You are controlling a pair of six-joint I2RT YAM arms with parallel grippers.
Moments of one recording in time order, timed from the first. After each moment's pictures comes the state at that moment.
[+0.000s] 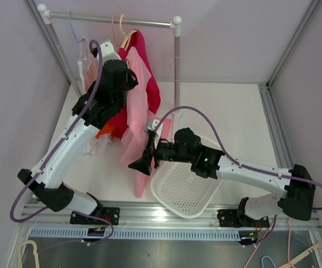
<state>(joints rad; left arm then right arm) -0.64 1.45 1.83 -0.60 -0.70 -0.50 1.11 1.35 1.06 0.19 -0.33 0.19</state>
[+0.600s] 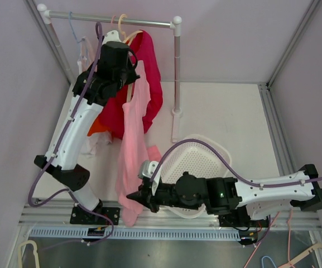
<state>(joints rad) -0.54 1.67 2.19 -0.95 -0.46 -0.56 1.65 1.24 1.17 -0.05 0.21 0.16</state>
